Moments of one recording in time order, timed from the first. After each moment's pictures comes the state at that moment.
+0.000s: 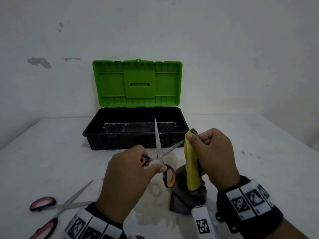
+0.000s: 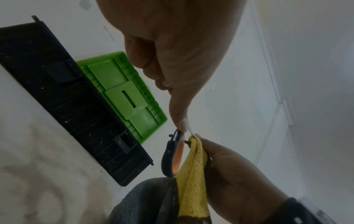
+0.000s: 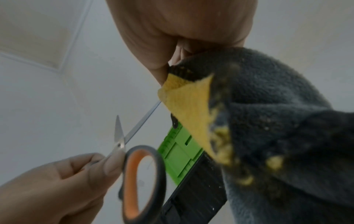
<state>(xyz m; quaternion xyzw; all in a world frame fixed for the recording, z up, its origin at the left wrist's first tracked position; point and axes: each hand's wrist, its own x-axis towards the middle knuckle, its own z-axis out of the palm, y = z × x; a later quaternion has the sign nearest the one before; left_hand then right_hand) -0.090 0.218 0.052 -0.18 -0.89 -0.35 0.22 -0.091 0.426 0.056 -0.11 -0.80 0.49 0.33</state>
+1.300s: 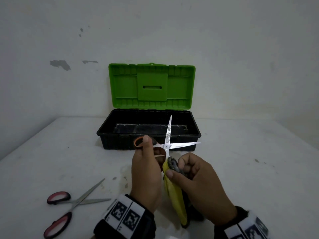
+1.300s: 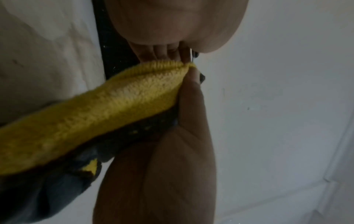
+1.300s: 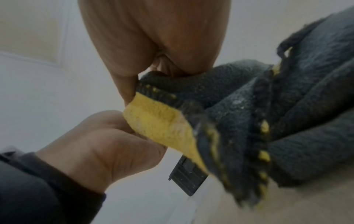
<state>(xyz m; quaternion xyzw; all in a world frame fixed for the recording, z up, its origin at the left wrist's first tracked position) -0.103 0.256 0.047 0.08 -0.58 -0.81 0.07 -0.062 0.375 0.033 0.09 -0.77 0.62 0.11</state>
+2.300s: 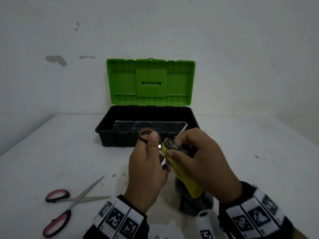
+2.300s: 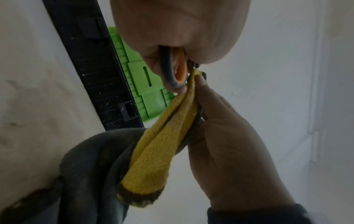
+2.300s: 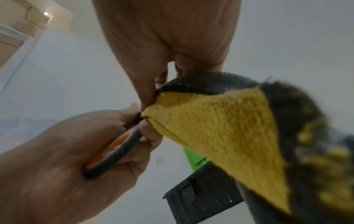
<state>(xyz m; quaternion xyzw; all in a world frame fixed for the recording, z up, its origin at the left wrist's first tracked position) -0.090 0.243 0.053 -0.10 -0.65 -0.75 0.10 -0.082 0.384 0.065 0.15 -0.86 0.40 0.28</state>
